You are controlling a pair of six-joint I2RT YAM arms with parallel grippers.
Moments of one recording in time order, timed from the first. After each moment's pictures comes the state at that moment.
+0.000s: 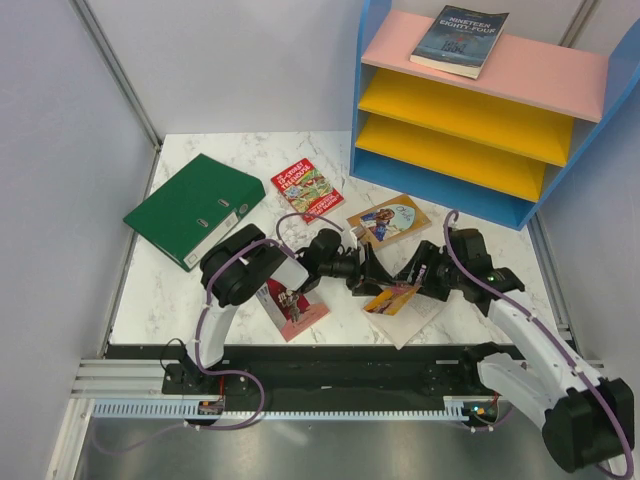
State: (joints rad) left arm -0.81 2.14 0.91 0.85 0.71 -1.25; right arm 0.29 0.94 0.59 -0.51 -0.33 0.74
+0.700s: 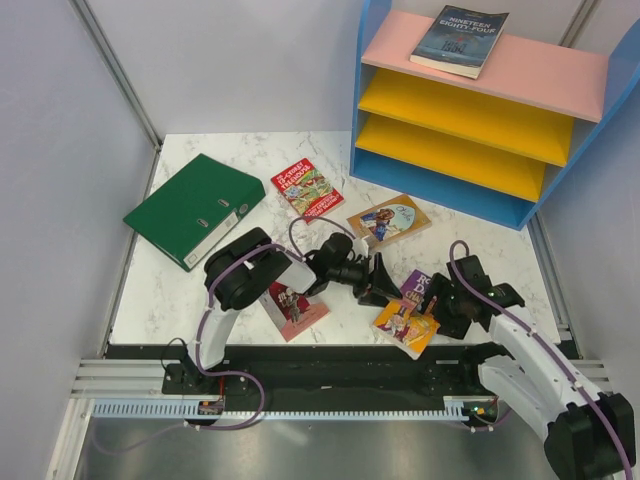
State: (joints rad) left arm -0.87 2.14 0.94 0.76 0.76 -1.23; right arm 0.29 0.80 0.46 -0.84 -0.13 0.86
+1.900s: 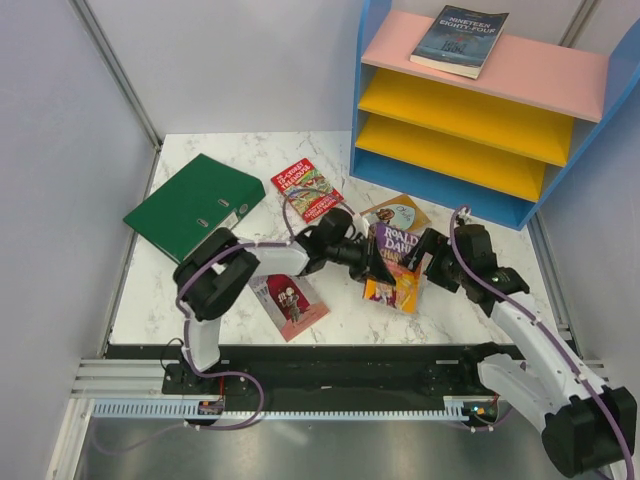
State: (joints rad) left arm -0.85 2.00 1.08 0.36 0.76 -1.02; right arm 0.28 0.91 0.59 -0.51 -0.14 0.73
